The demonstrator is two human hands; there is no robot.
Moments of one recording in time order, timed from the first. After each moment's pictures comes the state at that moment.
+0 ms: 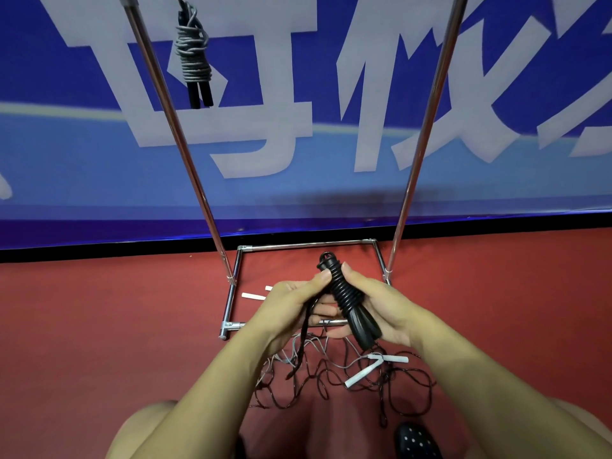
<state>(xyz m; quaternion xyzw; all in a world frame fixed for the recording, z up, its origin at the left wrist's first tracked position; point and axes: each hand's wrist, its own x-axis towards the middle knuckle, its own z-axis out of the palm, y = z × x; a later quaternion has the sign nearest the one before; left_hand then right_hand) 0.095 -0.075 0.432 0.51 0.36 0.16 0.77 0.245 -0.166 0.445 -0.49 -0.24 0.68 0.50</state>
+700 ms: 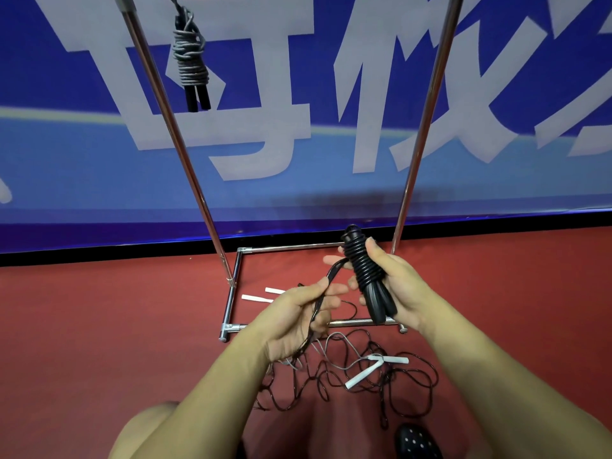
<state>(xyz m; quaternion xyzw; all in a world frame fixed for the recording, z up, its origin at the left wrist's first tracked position) 0.096 -0.079 0.439 0.35 0.29 0.09 0.89 0.275 -0.161 0.454 -0.48 -0.28 0.57 0.61</state>
